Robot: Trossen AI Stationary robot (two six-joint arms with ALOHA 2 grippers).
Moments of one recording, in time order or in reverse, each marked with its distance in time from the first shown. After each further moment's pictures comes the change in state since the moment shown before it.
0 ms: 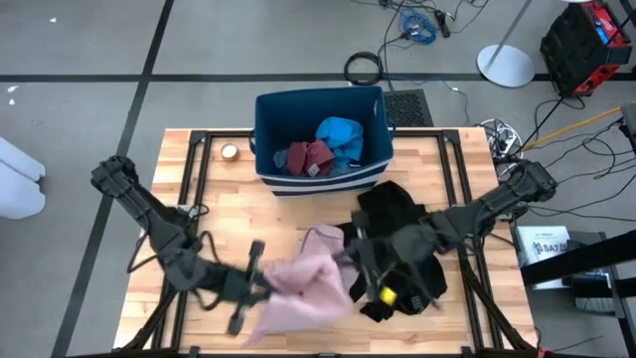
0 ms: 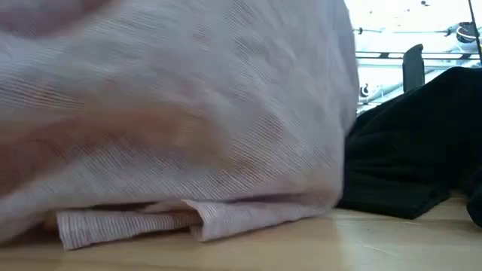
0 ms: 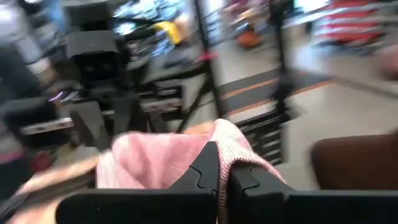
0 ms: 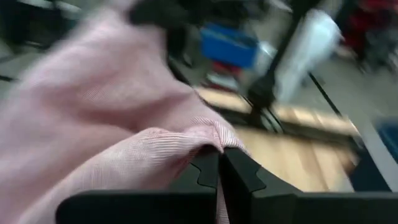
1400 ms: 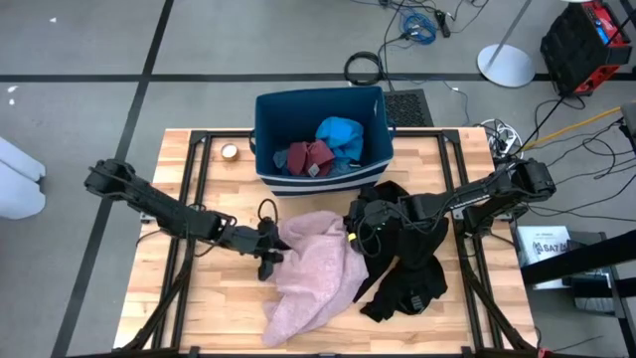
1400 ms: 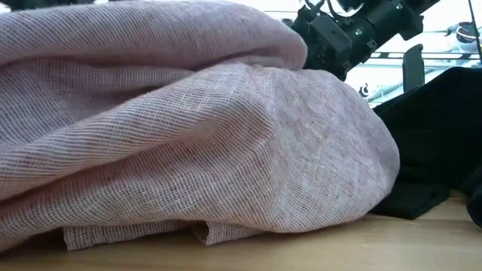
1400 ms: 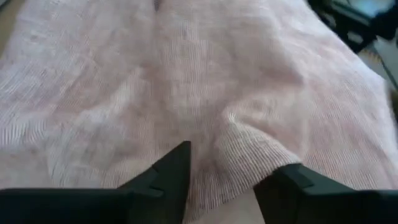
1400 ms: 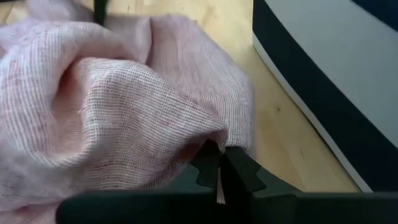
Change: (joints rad) left arm 0.391 -0.045 -0.617 0.061 0.339 -0.717; right arm -0.324 -0.002 -0.500 0.121 -0.082 0.307
